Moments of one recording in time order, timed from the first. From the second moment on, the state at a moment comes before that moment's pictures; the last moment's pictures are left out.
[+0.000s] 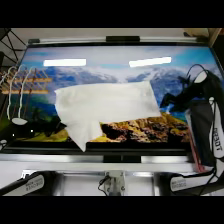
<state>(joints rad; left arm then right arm) 0.26 -1.22 0.53 0.71 -0.85 -1.34 -0.19 -1.63 1.39 -1.24 1.44 1.50</state>
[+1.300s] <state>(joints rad) 0.26 -1.09 1.06 0.72 -1.01 -1.27 -0.19 -1.51 1.43 -0.96 1.25 1.33</state>
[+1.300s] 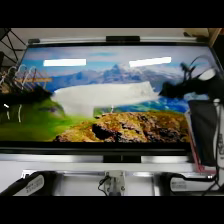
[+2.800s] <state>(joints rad) 0.25 -0.95 1.43 1.06 -1.30 -1.44 -0.20 -1.24 1.67 -1.36 1.47 1.42</state>
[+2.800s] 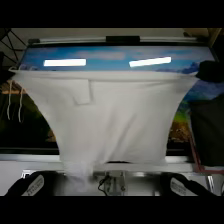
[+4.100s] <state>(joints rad) 0.15 -1.71 1.40 1.00 -1.19 -1.32 -0.07 -1.85 1.60 -1.35 1.24 1.55</state>
